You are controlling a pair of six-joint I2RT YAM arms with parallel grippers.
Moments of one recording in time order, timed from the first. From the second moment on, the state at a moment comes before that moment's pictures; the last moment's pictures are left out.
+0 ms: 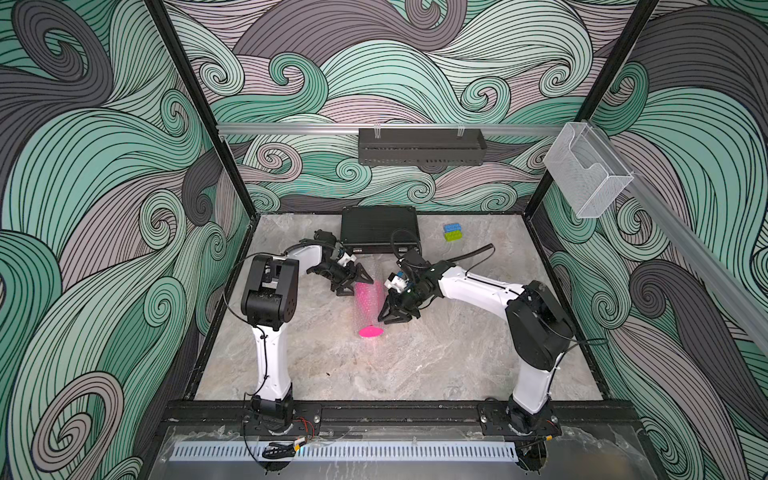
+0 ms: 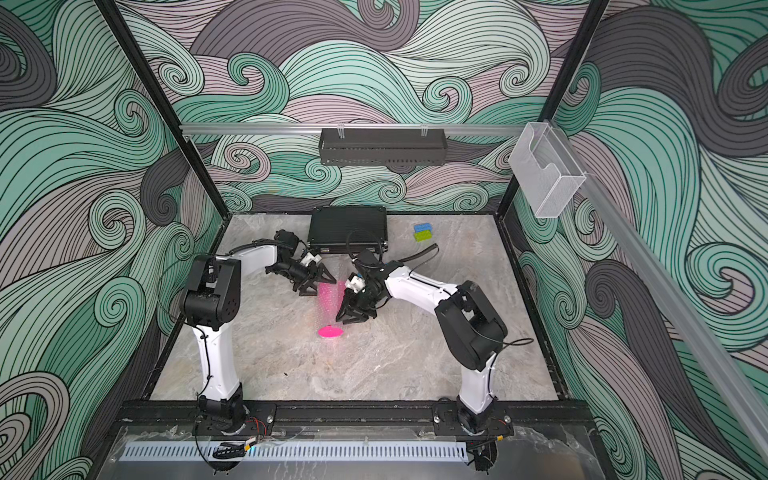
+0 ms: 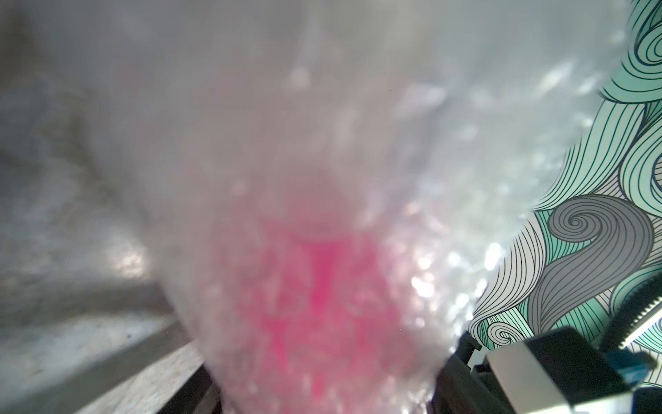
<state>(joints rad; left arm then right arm) -0.18 2.09 1.42 -0.82 0.82 -0.28 0.69 1.83 1.28 -0.66 -0.72 0.70</state>
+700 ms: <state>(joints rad) -0.19 2.07 1.40 -0.79 0.80 -0.28 0.35 1.87 1.14 -0.31 -0.55 0.82</state>
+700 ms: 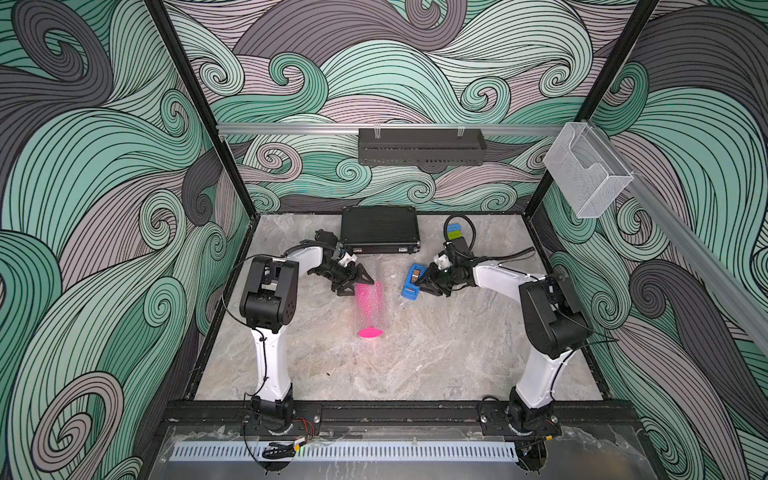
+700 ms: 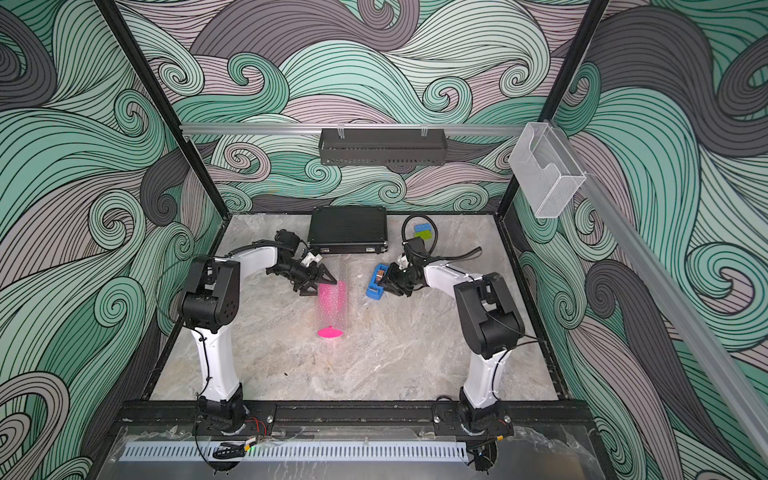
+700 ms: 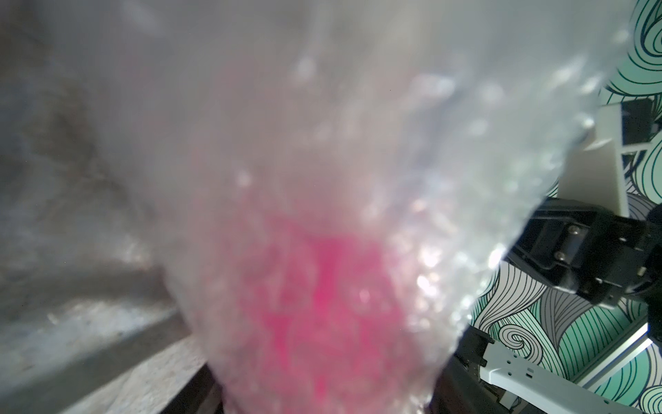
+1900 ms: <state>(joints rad) -0.21 2.06 1.40 -0.79 0.79 -0.28 0.36 1.90 0.98 0.10 -0.64 1.02</state>
